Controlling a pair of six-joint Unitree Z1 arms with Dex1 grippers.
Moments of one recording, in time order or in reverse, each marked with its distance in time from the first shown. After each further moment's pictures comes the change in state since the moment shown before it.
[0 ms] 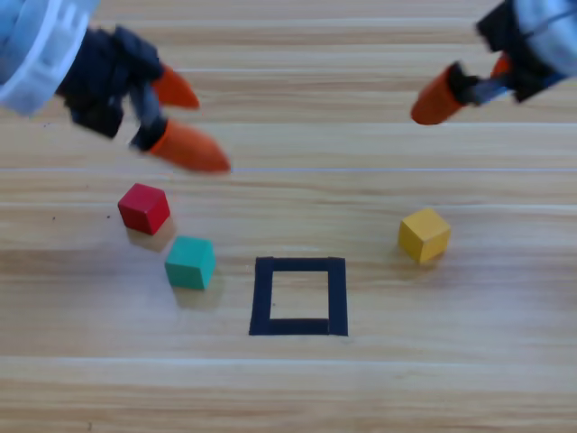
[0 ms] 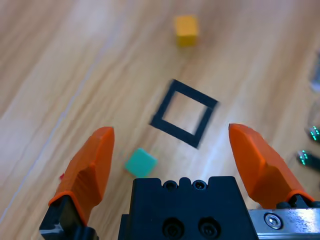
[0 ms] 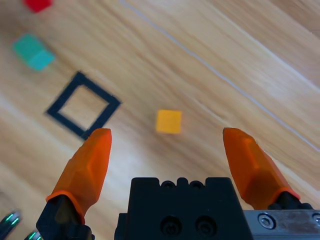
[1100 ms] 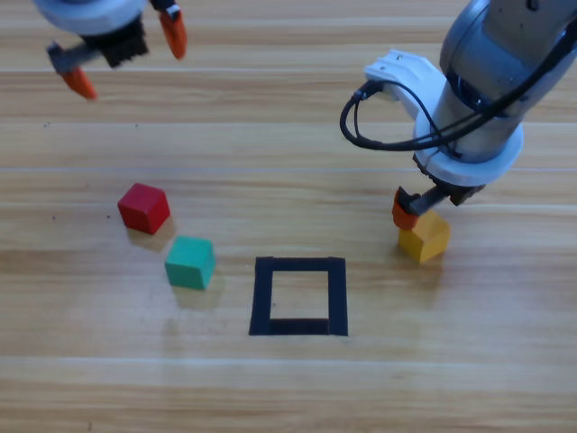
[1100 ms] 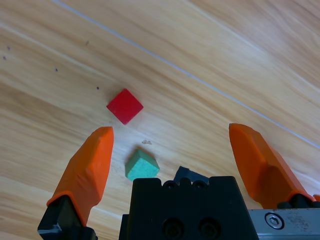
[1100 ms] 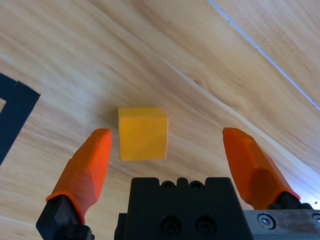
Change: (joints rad) arm 0 -0.046 0.400 -0.631 0.579 0.670 -1.508; arm 1 -0.004 0.402 -0.082 0.037 -0.122 0.009
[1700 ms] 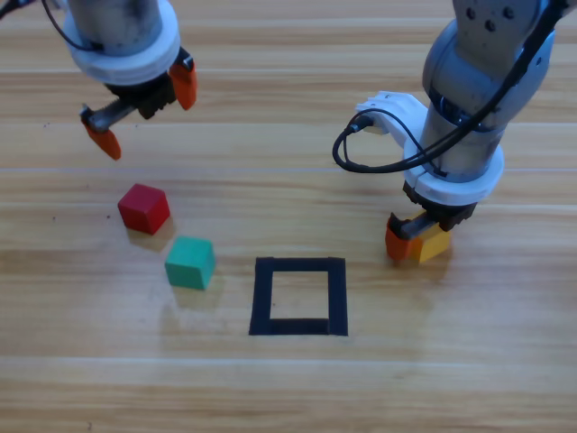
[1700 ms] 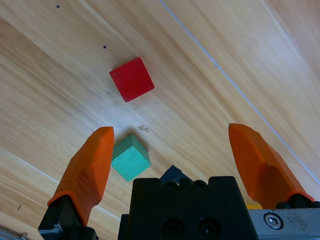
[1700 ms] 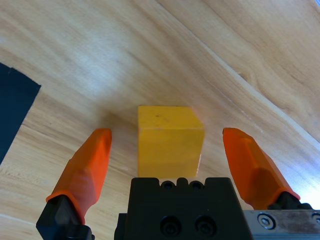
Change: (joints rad) arm 0 -0.004 0.111 -0.006 0.048 -0.047 -0.306; arm 1 -0.040 0.115 -0.081 0.084 0.130 -0.017
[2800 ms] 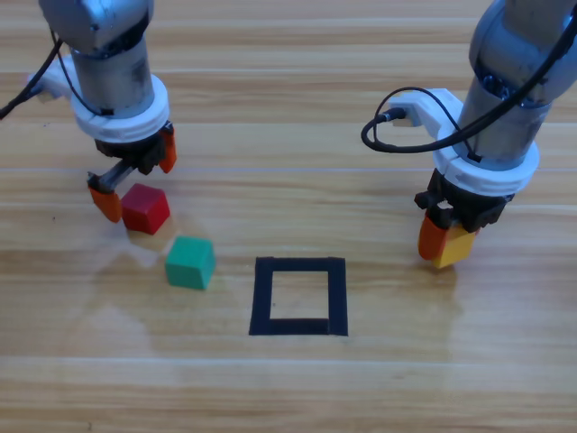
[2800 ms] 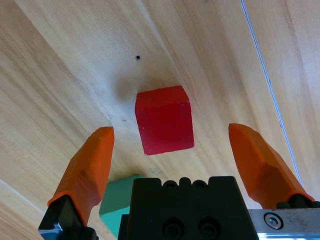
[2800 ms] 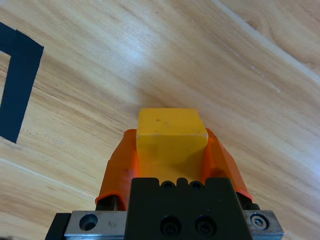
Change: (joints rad) arm 0 0.143 0.153 0.093 -0.096 -0.133 -0.140; arm 1 -0.082 -0.041 0.015 0.085 0.164 0.027
